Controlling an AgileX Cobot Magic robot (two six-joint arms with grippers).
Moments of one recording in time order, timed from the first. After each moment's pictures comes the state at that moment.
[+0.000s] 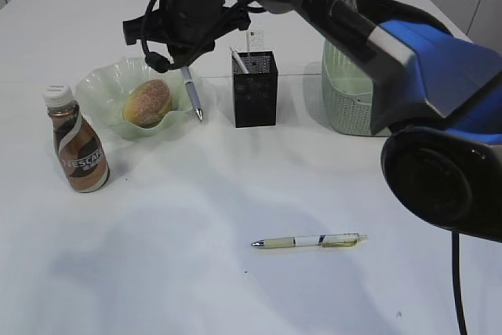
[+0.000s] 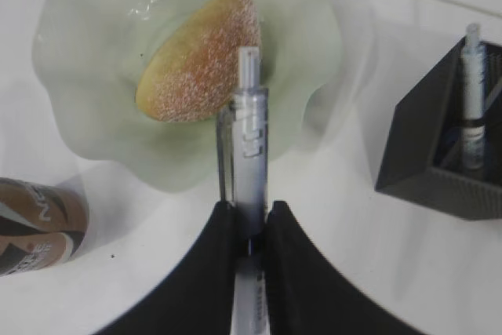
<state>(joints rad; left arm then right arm) -0.49 0.64 -0.66 0.44 0.82 -0.65 0.63 2.52 -2.73 -0.13 1.25 0.30</state>
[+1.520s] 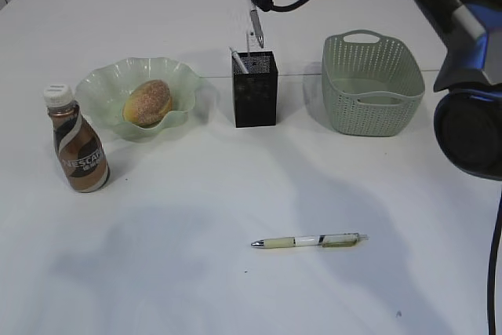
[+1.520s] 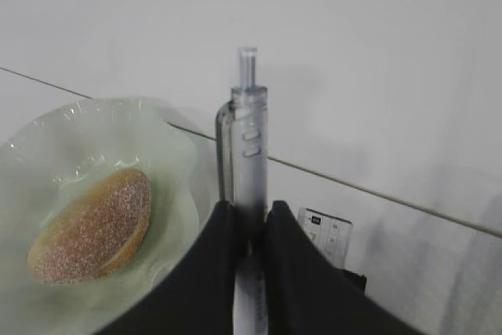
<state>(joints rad) -0.49 0.64 -0.66 0.44 0.82 -0.65 0.33 2.59 -2.92 0.14 1.07 -0.02</state>
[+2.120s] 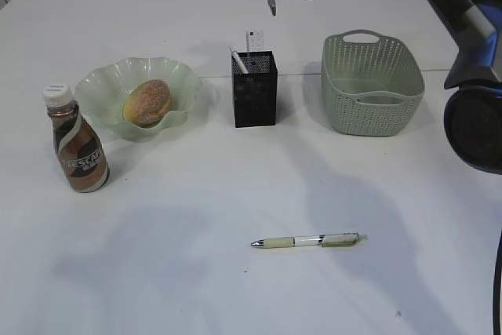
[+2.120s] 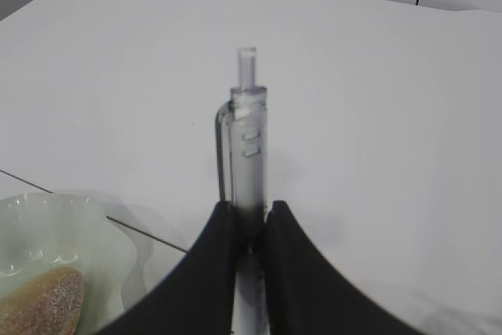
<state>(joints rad) -0.49 0.64 -0.66 0.42 0.82 -0.65 0.29 2.60 -2.92 0.15 0.85 -0.14</state>
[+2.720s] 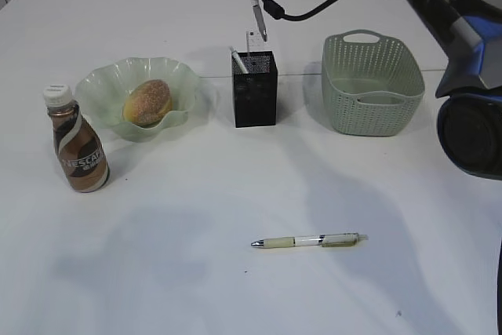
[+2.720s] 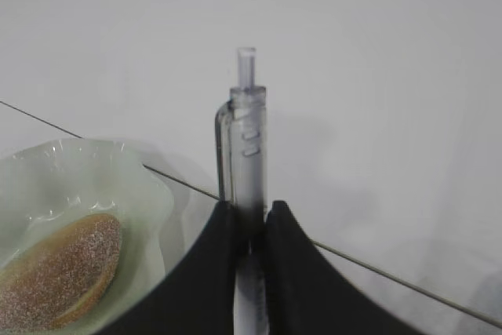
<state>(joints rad) -0.49 0.64 -0.66 0.42 0.82 -0.65 0.29 2.63 -2.90 0.25 0.91 -0.19</state>
